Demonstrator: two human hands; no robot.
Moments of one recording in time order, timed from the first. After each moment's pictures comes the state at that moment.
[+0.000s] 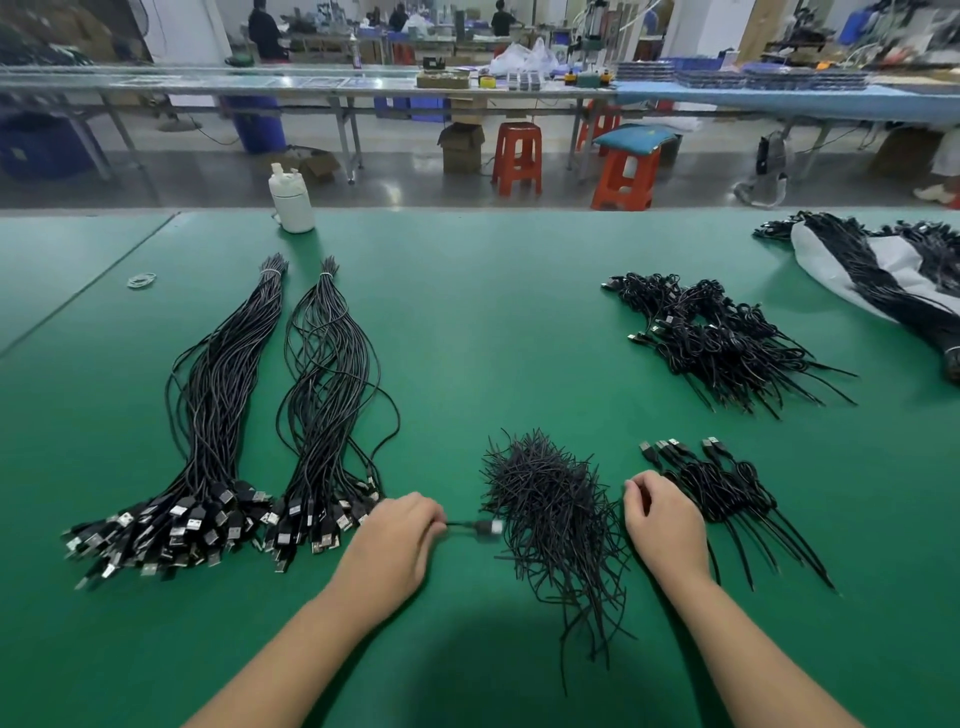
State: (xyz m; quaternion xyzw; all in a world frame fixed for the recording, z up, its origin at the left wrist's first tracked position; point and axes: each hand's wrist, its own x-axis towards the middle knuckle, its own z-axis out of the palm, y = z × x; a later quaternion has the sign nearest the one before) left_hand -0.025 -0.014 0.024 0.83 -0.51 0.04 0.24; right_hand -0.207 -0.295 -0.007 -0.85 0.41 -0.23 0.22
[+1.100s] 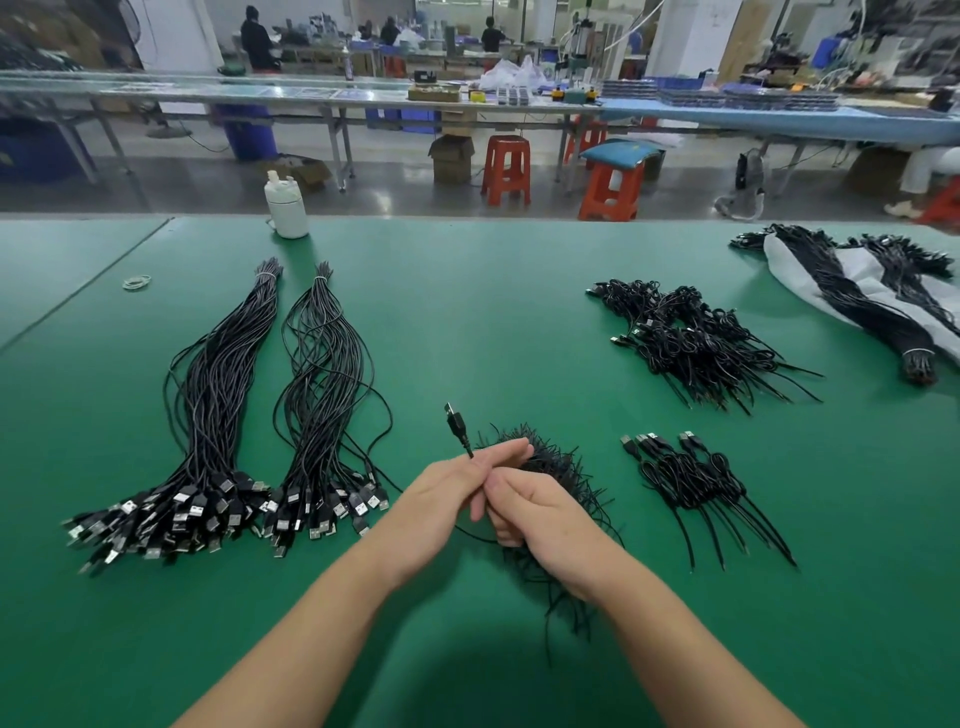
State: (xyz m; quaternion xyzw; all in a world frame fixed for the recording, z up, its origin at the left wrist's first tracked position) left_hand -0.075 -0.041 0.122 0.61 -0.39 -0.37 0.58; right_hand -0.183 -0.154 0.122 -0.69 0.07 -0.09 0.72
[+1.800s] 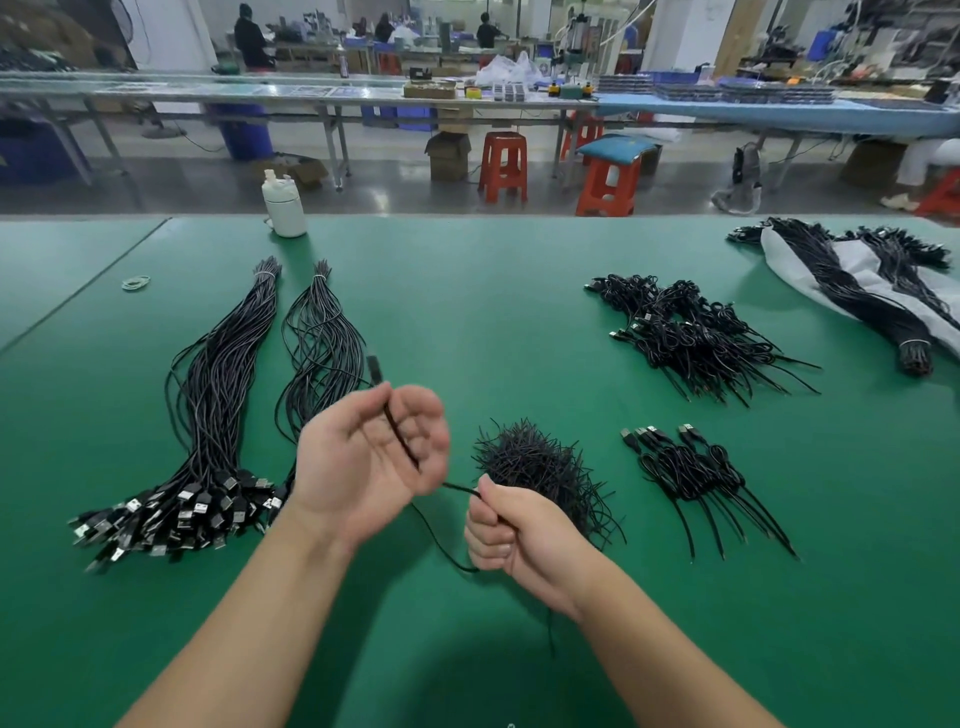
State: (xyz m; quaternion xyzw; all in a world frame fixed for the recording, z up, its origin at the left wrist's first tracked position) left_hand -0.037 -0.015 0.163 0.20 -0.28 -0.57 0.74; right_hand -0.176 -0.139 0.096 -0.51 0.11 0.00 0.85
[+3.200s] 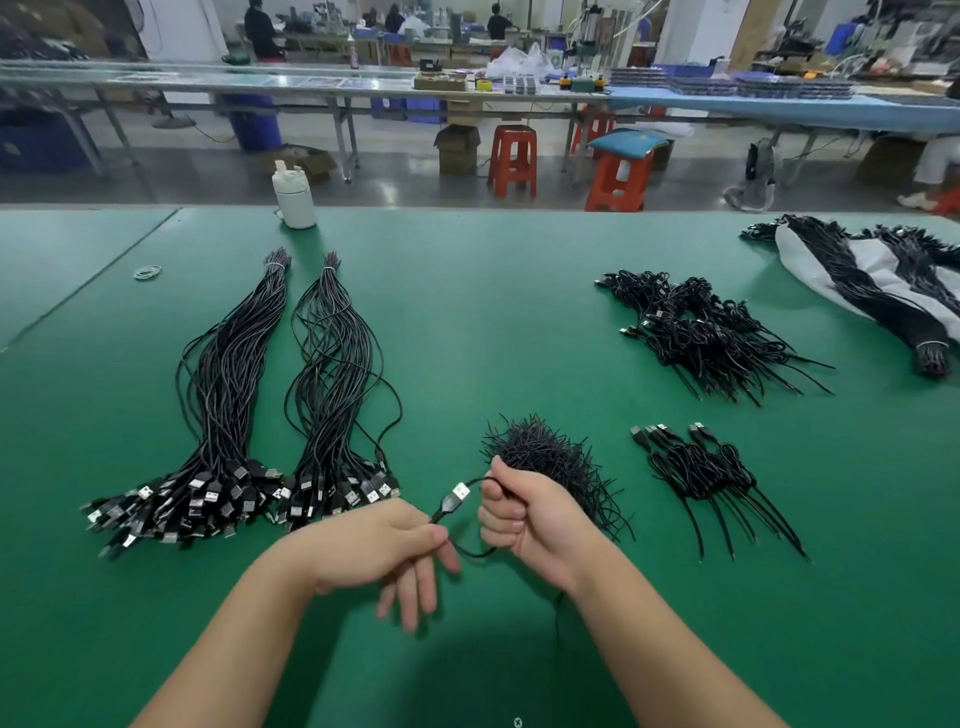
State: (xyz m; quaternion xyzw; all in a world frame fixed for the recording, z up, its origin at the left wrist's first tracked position) left_hand -0.037 0.018 0.101 0.66 -0.38 -0.54 0.36; right_hand -0.158 -0.155 0.076 -0.42 0.15 0.00 0.90
